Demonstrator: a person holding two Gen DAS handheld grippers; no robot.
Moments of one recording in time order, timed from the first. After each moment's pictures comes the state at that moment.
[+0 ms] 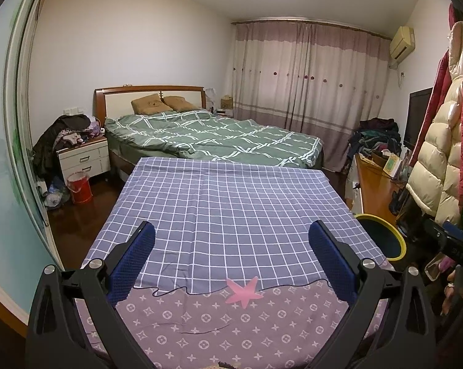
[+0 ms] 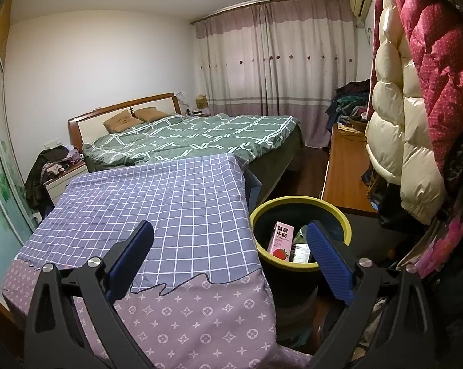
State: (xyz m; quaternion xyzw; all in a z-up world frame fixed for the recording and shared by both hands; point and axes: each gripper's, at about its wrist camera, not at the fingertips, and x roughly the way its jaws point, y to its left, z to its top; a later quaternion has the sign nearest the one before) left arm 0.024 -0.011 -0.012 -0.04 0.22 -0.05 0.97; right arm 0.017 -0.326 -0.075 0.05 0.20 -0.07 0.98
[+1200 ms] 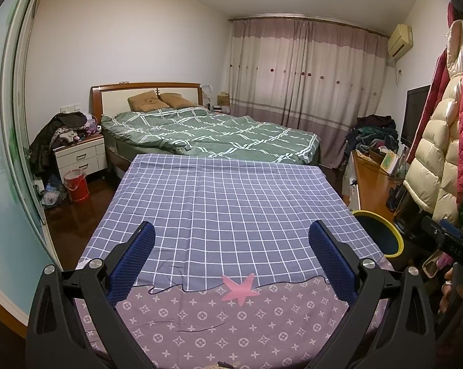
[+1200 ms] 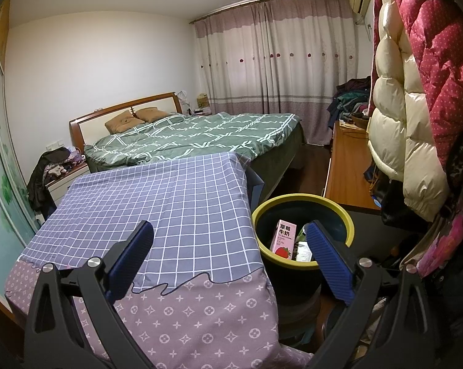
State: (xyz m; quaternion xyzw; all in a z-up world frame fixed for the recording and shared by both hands) left arm 0.019 -0.020 -0.017 -0.04 0.22 -0.06 0.97; right arm 0.018 -0.326 -0.079 0.06 0.21 -0.06 0.97
